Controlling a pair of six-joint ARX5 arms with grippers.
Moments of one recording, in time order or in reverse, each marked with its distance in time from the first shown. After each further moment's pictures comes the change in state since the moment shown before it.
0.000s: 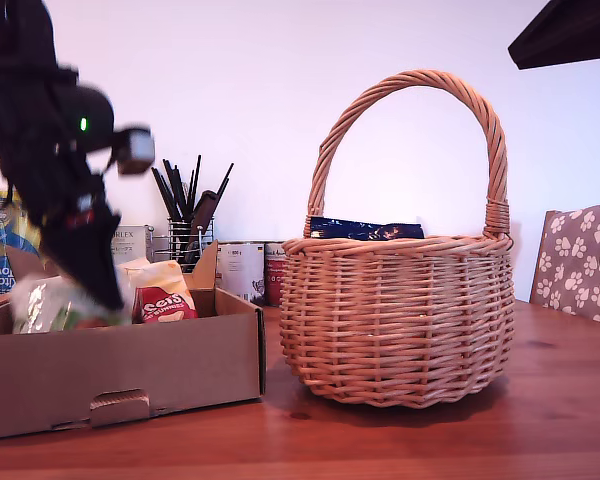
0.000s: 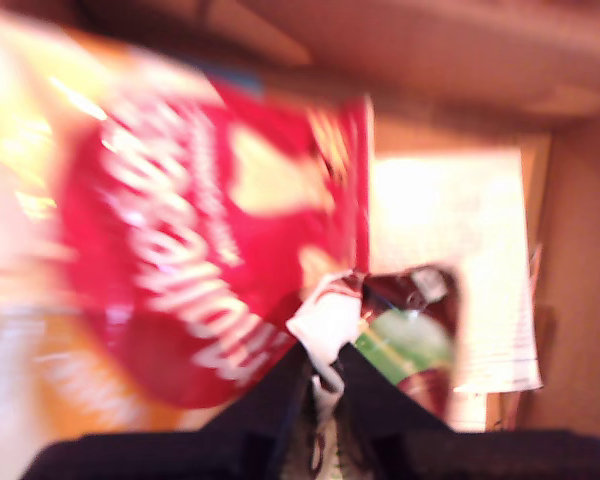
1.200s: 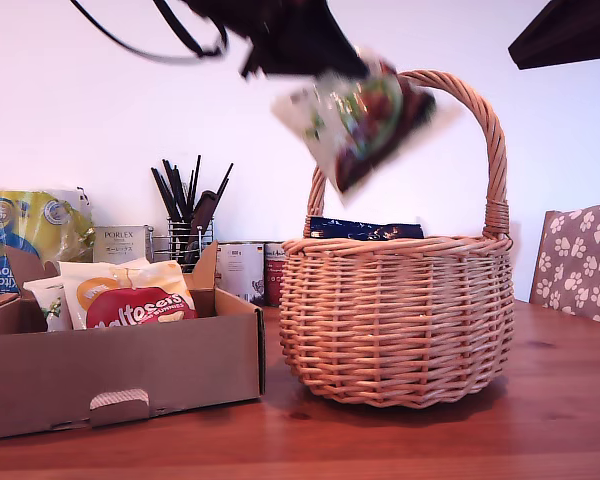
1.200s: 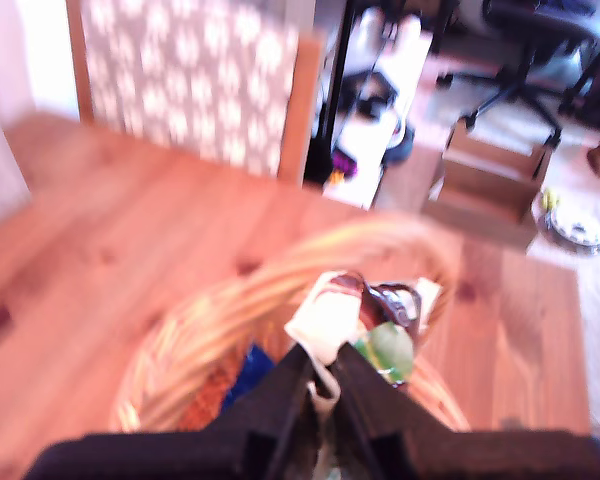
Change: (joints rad) left arm -0.377 -0.095 0.148 0.523 0.224 -0.549; right arm 0.000 0.000 0.000 0.000 0.000 0.000
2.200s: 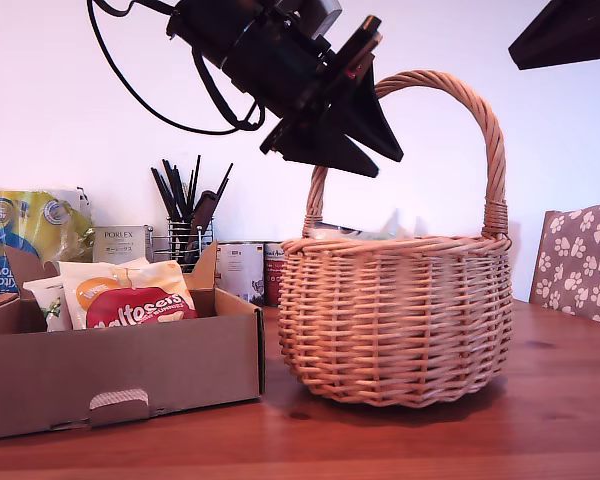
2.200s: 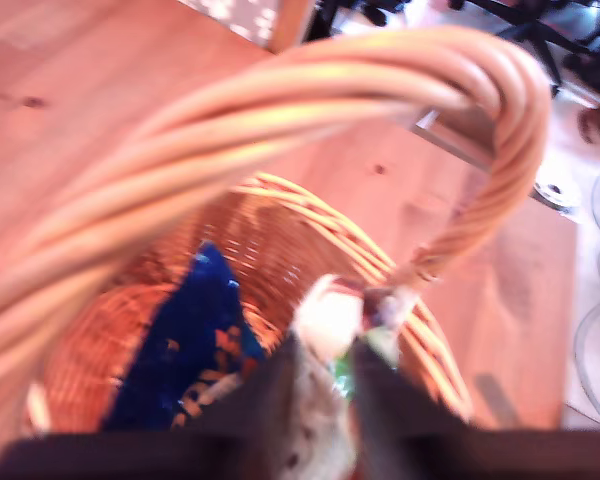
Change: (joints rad) left arm -0.067 0.111 0.000 0.006 -0.147 -0.129; right arm 0.000 0.000 0.000 -0.001 0.000 0.000
